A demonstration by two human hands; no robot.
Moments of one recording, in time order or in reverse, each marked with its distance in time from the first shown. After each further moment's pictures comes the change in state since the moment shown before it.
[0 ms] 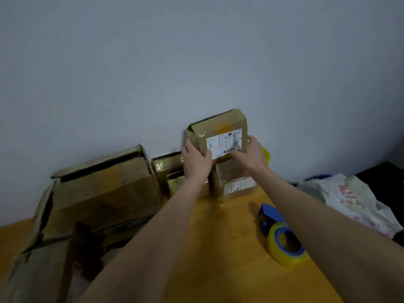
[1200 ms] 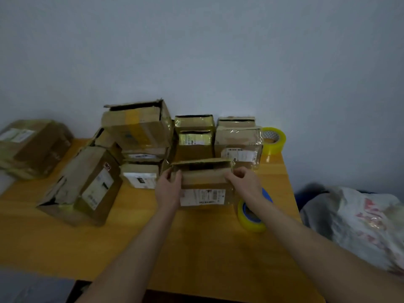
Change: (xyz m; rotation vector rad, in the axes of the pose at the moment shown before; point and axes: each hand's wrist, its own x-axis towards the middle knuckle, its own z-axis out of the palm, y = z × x) left_hand -0.204 -0.072 0.021 -0.027 0.477 -0.350; right_hand -0.096 0.124 -0.059 0.095 -0.535 -0.097
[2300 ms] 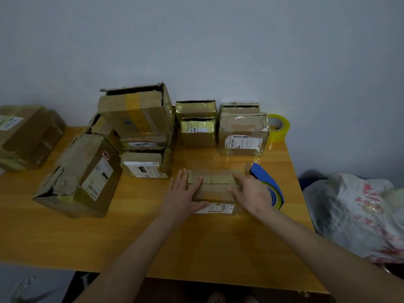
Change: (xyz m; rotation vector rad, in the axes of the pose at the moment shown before) left_hand -0.013 -0.065 -0.009 0.937 -0.496 0.675; right_hand -0.037 0.027 0.021 -0.705 0.004 -0.236
